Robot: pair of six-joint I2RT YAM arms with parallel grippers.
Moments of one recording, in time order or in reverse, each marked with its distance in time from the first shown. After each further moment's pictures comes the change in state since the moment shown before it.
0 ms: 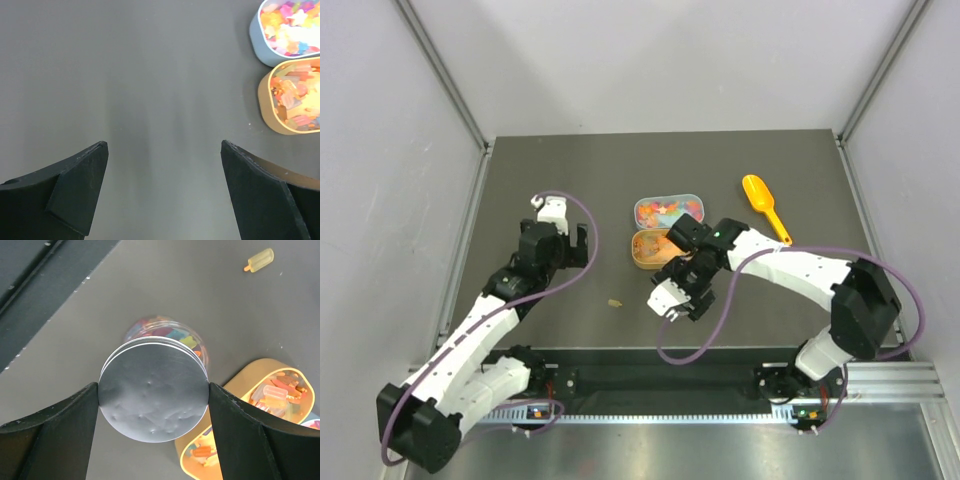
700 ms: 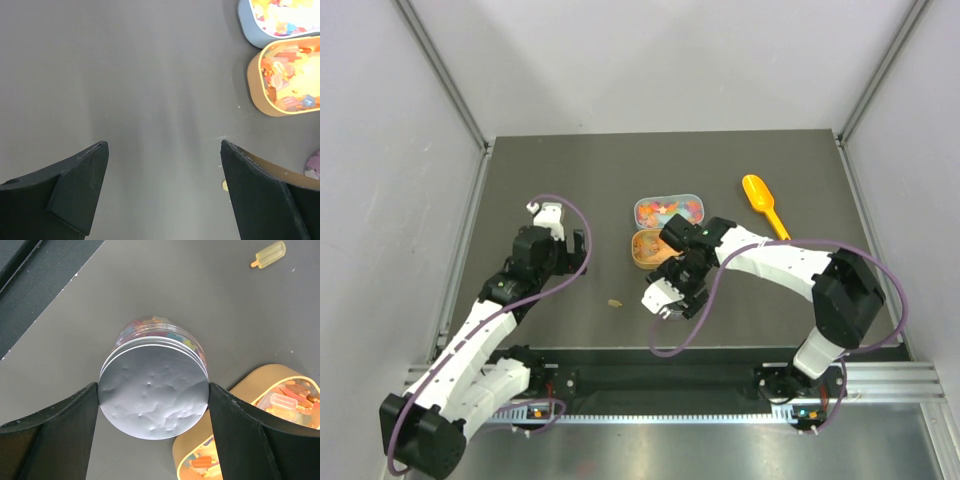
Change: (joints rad) left arm 0.081 -0.041 -0.042 -0.031 0.140 -0.021; right arm 0.001 0.104 0.033 0.029 0.013 0.000
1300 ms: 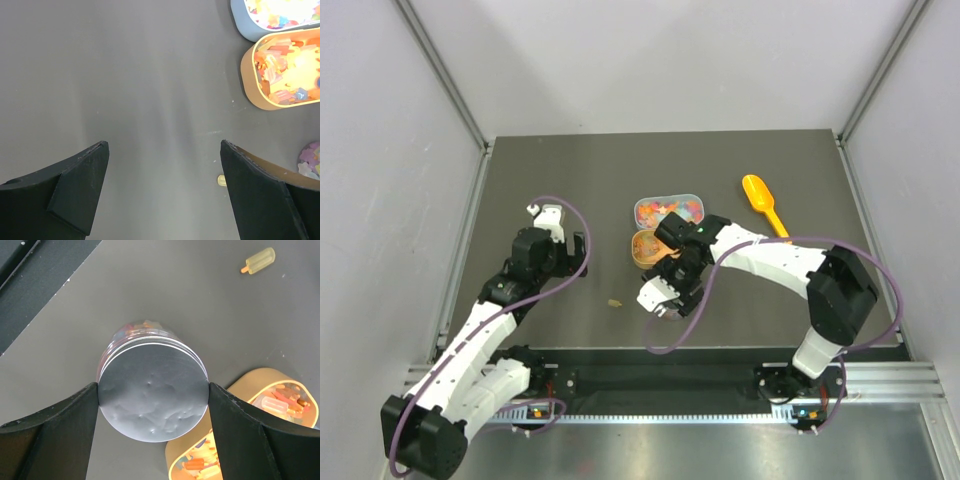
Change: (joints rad) left arm 0.017 -0.006 -0.018 0.001 0.060 -0.010; right arm 0.009 0.031 0.046 -0.011 -0.003 0.008
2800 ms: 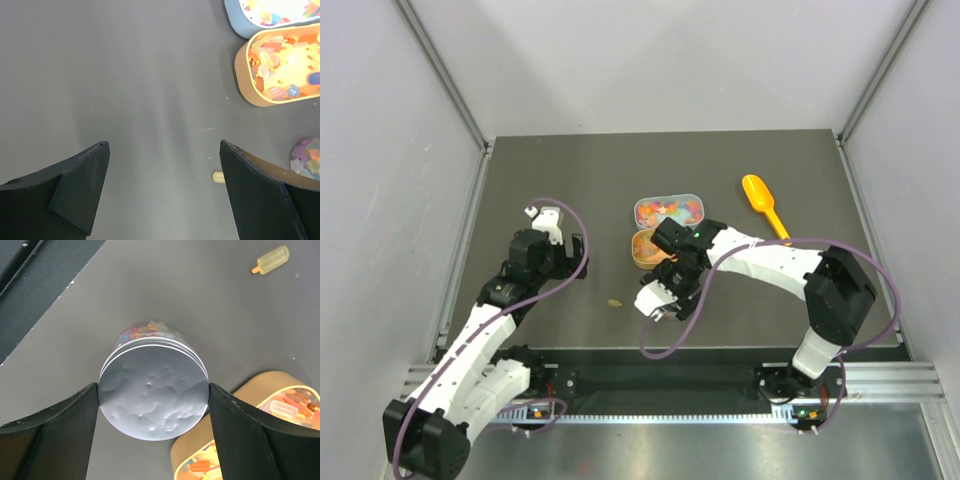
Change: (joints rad) left arm 0.031 -0.018 -0.017 0.004 0.056 -0.007; right arm 0.032 0.008 -0.010 0.002 0.039 0.037
